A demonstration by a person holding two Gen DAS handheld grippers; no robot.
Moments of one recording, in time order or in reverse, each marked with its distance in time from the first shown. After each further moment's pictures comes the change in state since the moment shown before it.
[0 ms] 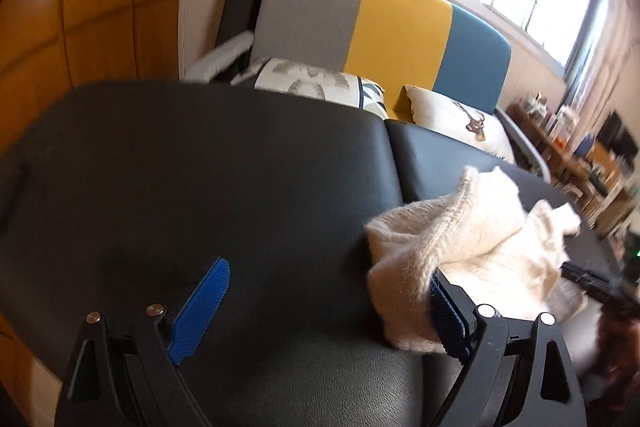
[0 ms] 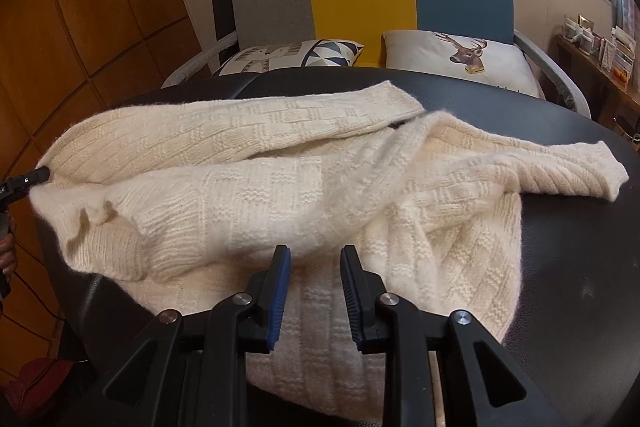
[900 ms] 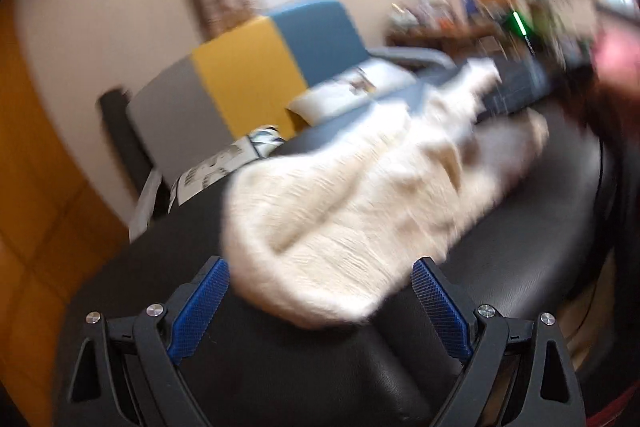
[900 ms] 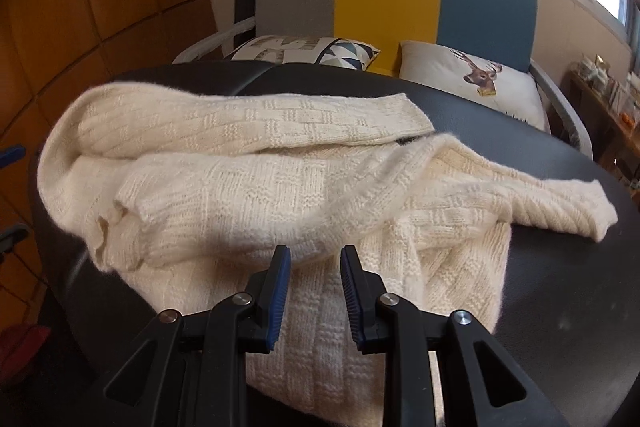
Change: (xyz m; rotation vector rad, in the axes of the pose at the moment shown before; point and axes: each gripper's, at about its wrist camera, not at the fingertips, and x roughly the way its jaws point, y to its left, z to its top) left arm -0.021 -0.158 -0.104 0.851 -0.148 0.006; right arm -0.006 0.010 0.003 -0.153 0.020 -0.042
